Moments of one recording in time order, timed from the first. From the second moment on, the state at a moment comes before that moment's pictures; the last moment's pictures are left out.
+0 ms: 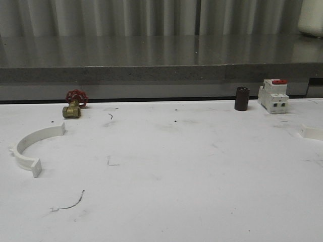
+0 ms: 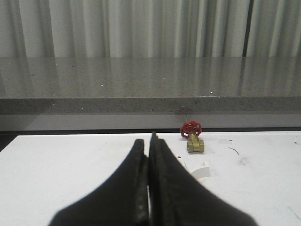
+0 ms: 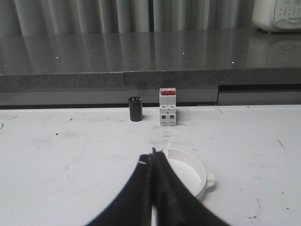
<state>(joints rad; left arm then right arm) -0.02 -0.01 0.00 0.04 0.04 -0.03 0.06 -0.01 0.03 -0.01 0.08 0.11</state>
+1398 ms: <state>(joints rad) -0.02 0.18 -0.56 0.04 0.32 -0.03 0.06 0.21 -0.50 -0.04 0.41 0.11</state>
